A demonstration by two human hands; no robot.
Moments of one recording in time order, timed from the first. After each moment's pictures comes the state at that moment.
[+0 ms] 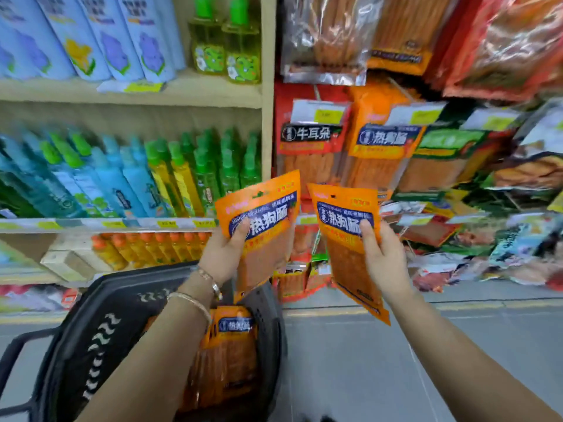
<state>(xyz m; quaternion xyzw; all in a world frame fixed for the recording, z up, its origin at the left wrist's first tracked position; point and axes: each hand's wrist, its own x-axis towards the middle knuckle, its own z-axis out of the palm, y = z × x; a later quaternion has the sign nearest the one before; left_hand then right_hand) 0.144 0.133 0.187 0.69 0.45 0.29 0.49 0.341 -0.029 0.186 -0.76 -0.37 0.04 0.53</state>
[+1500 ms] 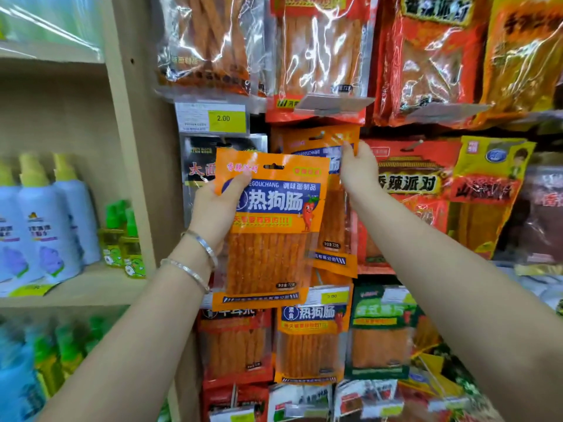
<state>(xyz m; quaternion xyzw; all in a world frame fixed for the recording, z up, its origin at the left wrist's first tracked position) 0.393 0.189 0.452 0.62 0.19 0.54 0.53 0.594 0.112 0.500 -0.64 -0.37 -0.09 0.67</state>
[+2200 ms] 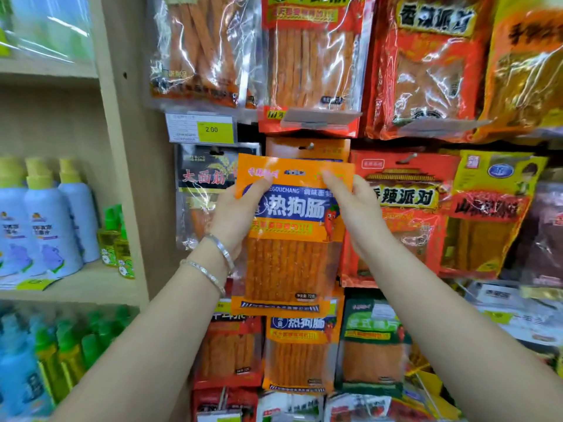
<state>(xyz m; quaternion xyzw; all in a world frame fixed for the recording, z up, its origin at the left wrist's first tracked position) 0.431 0.155 0.463 0.62 0.20 0.54 0.53 0.582 0.060 0.467 -0.54 -0.47 0.08 0.69</state>
